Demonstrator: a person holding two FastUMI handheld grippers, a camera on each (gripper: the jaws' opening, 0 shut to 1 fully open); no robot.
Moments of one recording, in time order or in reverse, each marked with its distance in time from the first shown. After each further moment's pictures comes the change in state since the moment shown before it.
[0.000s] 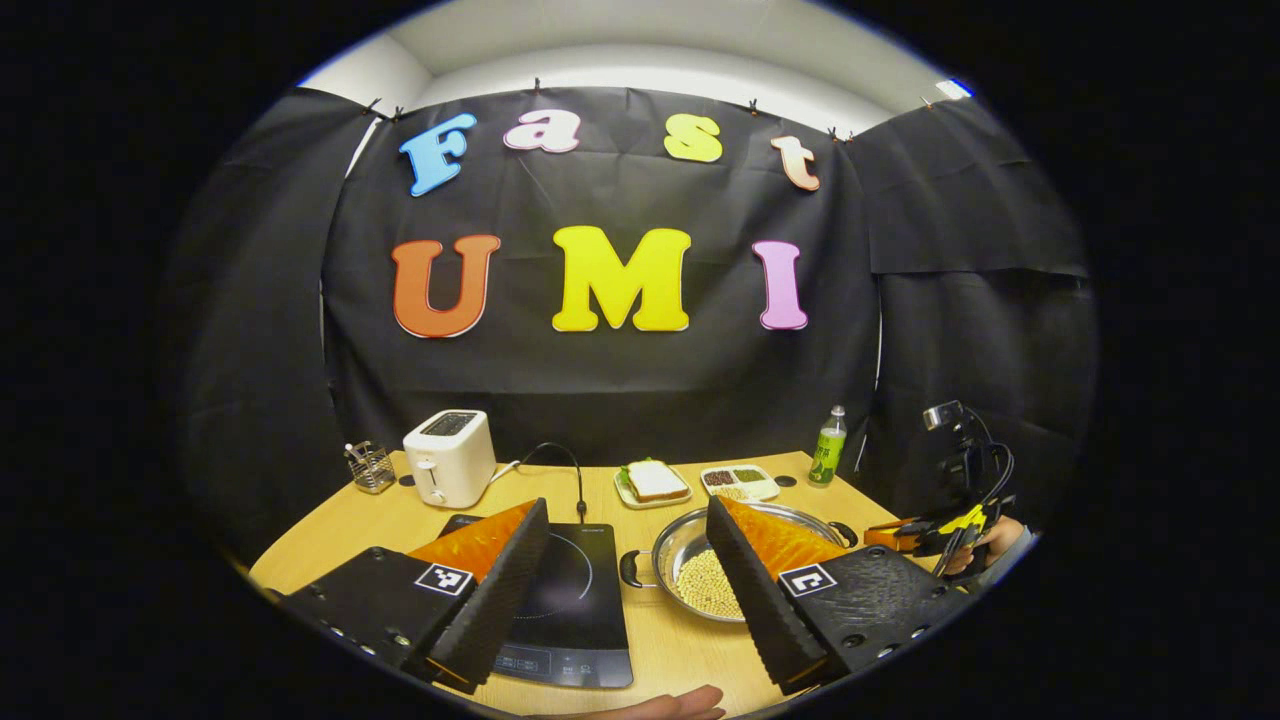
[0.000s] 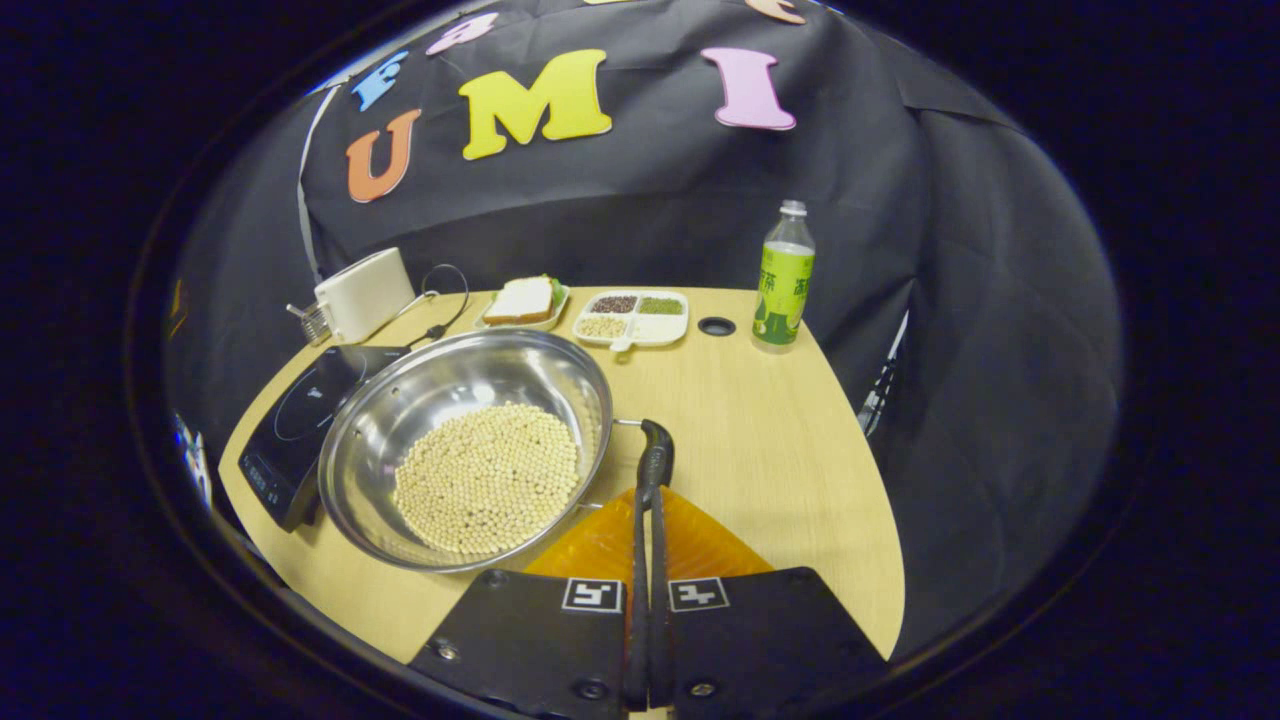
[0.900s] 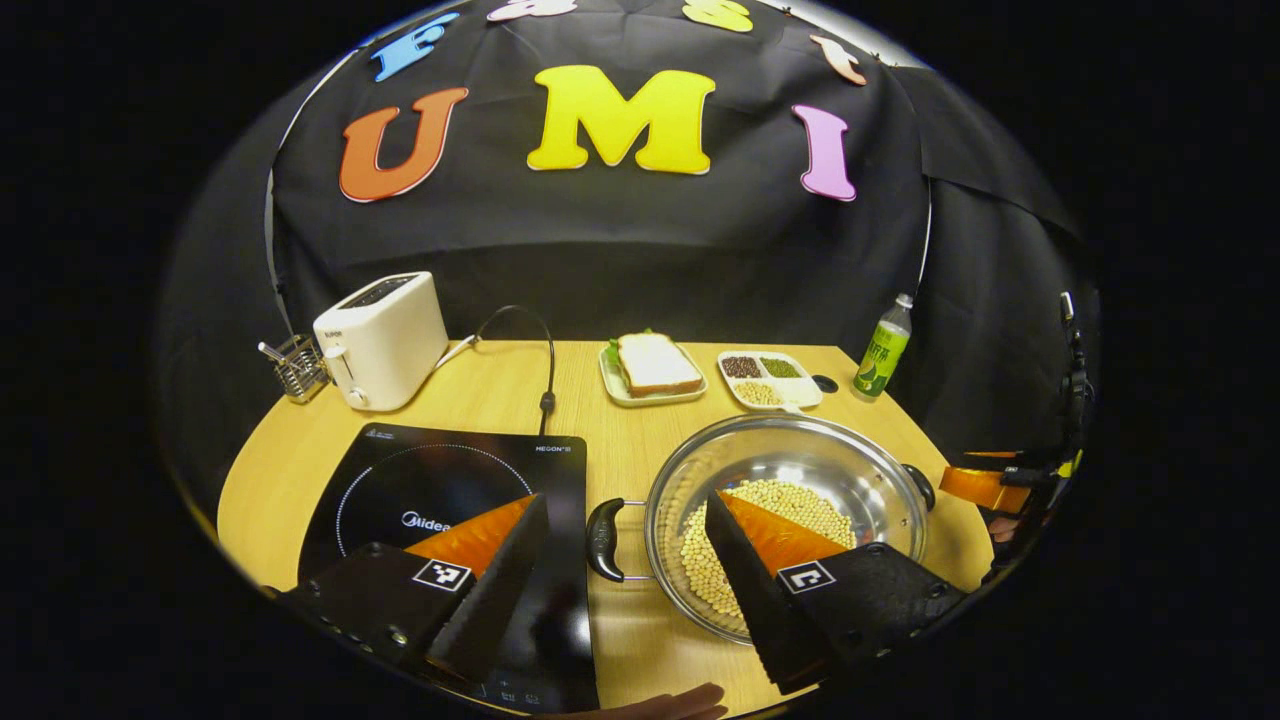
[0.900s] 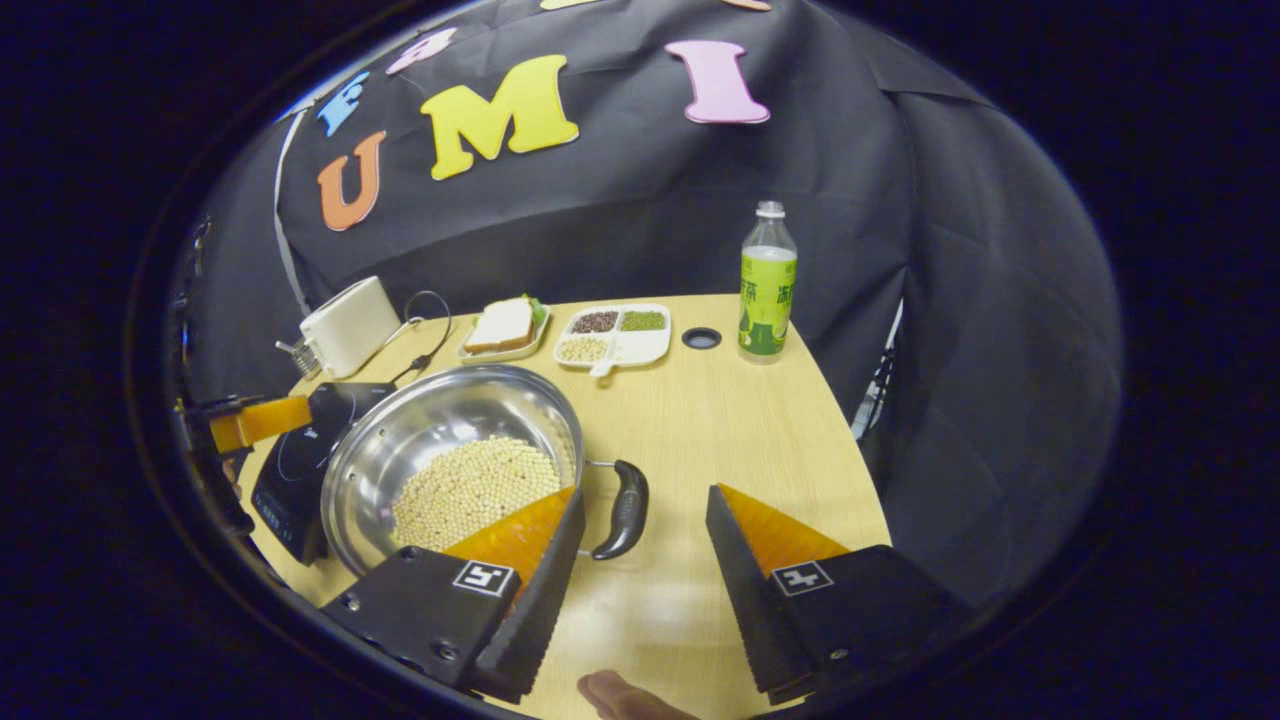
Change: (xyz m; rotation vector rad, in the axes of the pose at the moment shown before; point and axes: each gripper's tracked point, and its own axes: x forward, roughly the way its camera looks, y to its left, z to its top) left arm 0.137 -0.001 -0.132 -0.057 0.417 -0.002; right arm 0.021 -0.014 0.028 0.079 0.018 0.011
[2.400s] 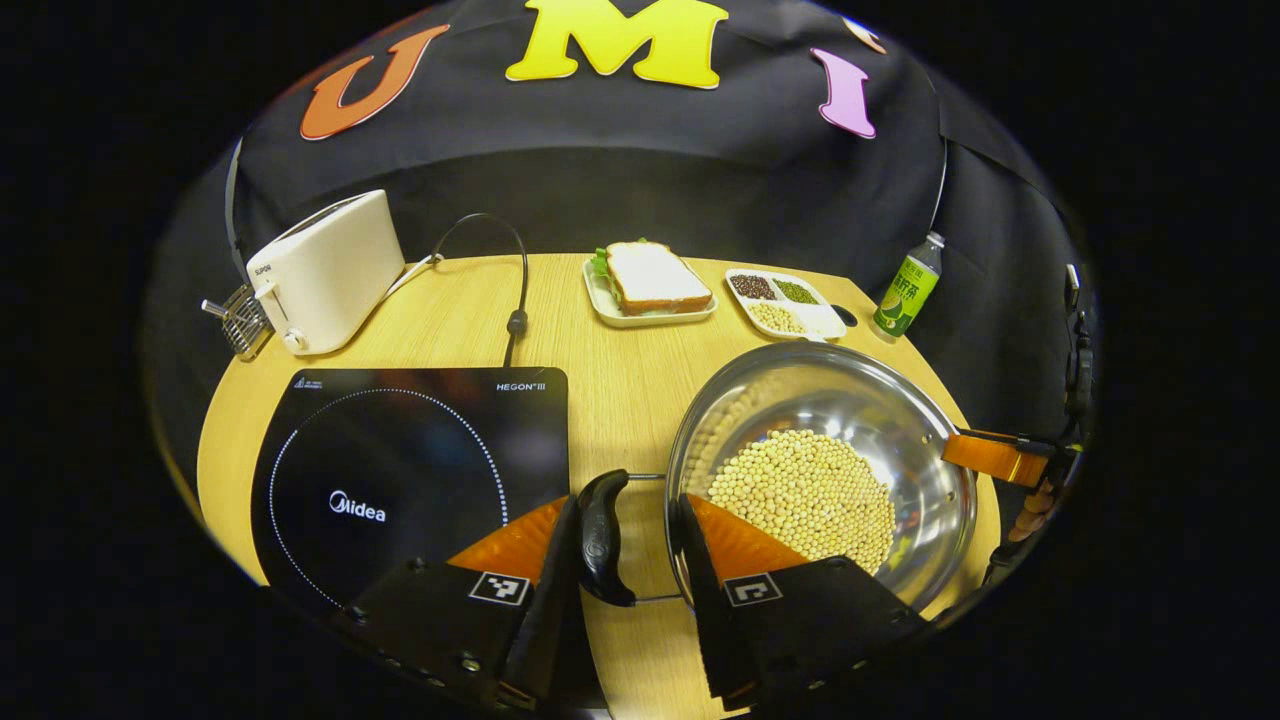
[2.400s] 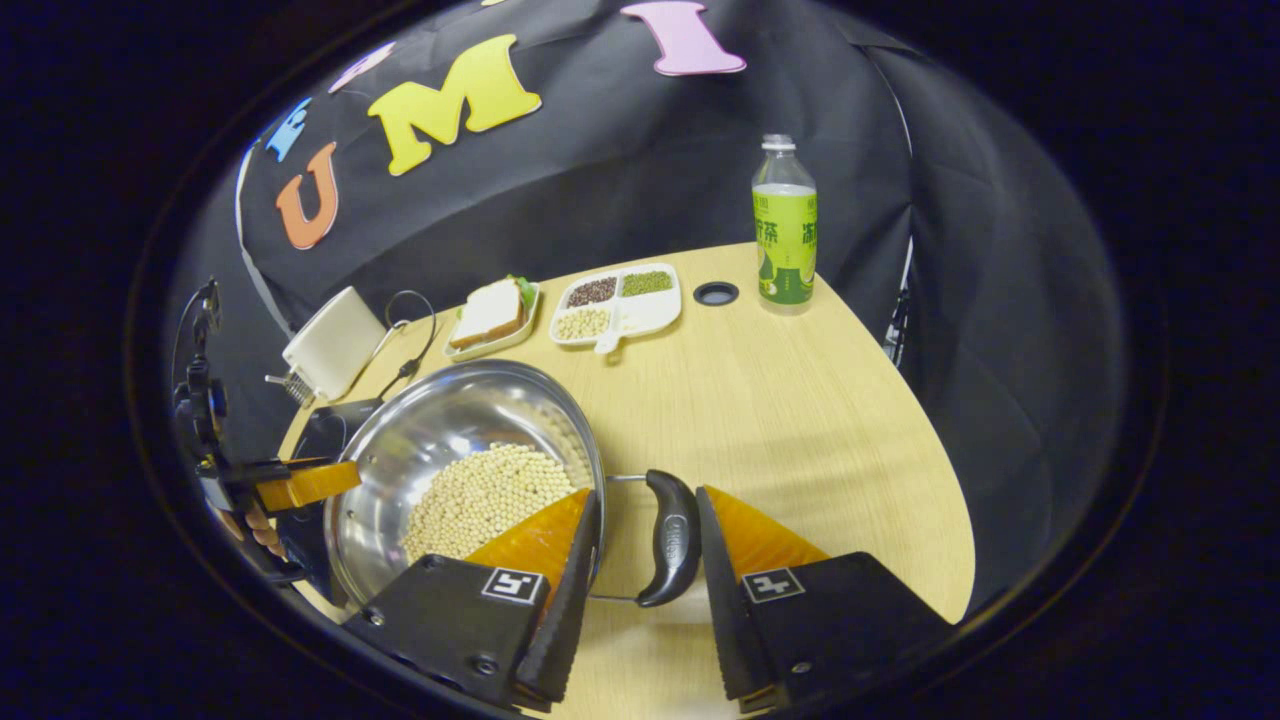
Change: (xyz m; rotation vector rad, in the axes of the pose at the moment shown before) left arm 0.049 0.005 -0.043 -0.013 0.199 -0.062; right arm 0.045 0.022 -0.013 0.137 0.118 0.014
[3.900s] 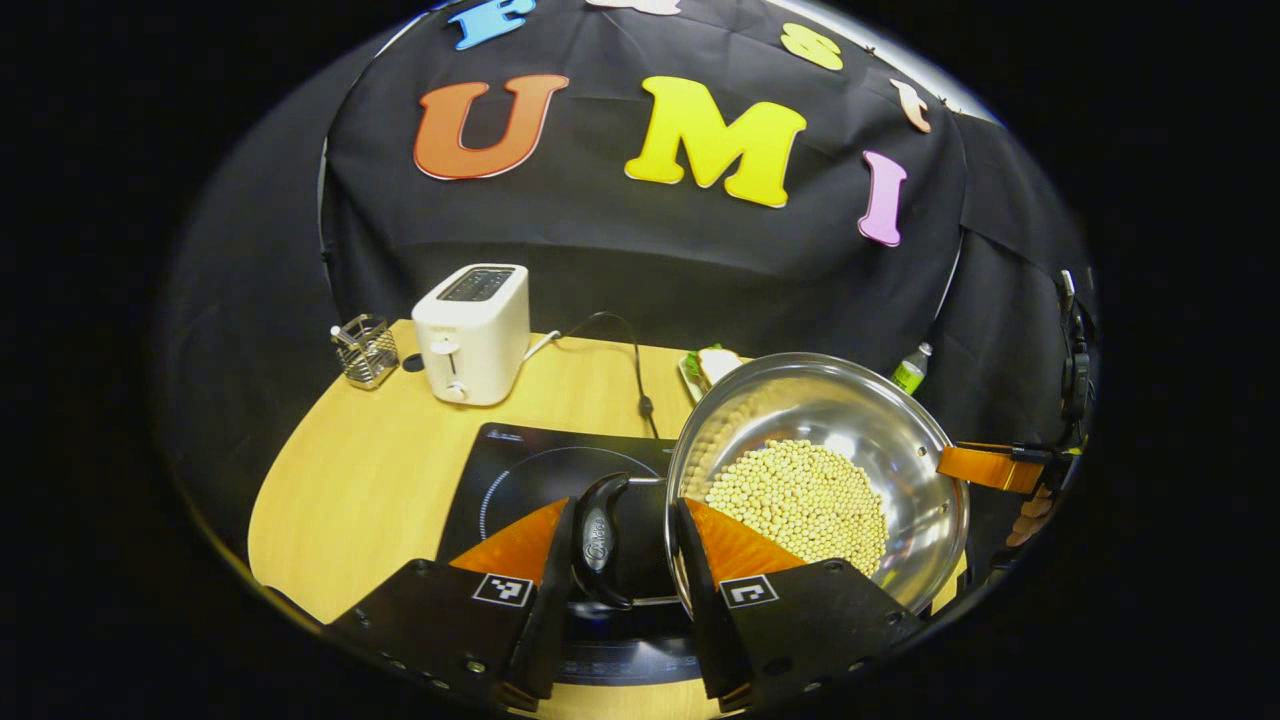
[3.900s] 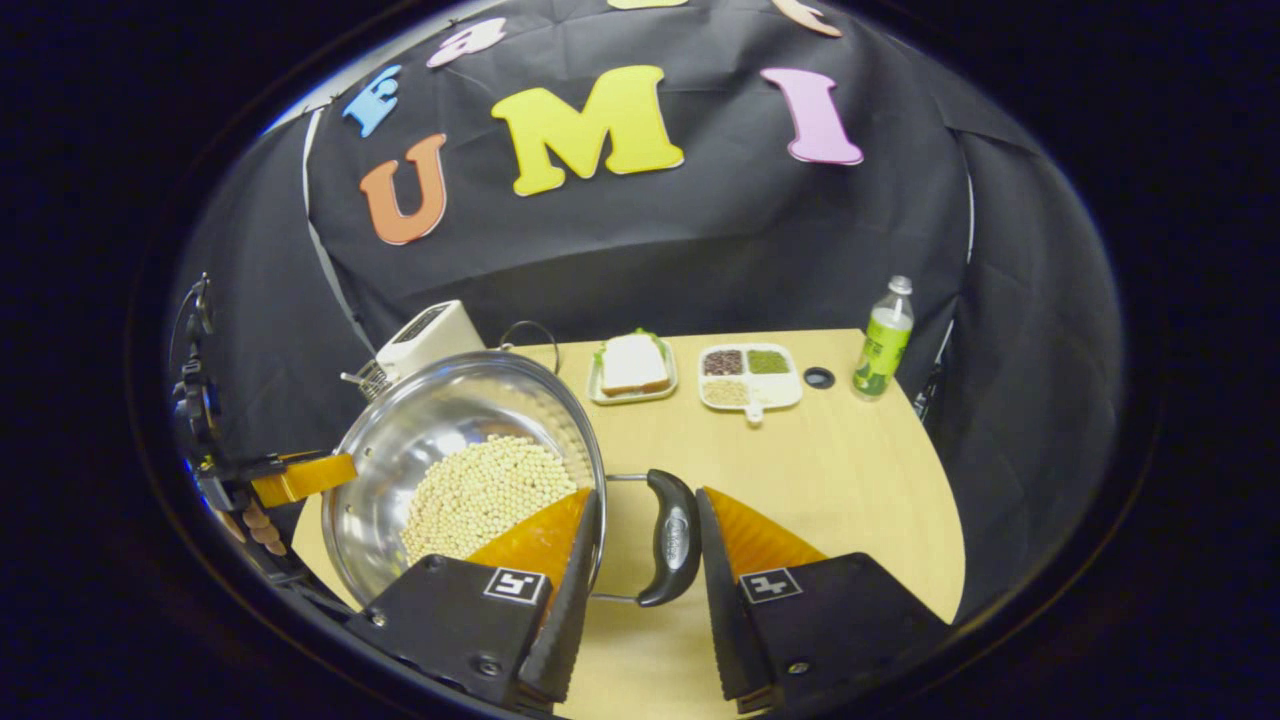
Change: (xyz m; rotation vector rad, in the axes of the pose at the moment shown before) left arm -0.162 0.133 0.047 -0.103 -0.195 0.051; right arm -0.103 0.190 0.051 -0.152 -0.085 0.069
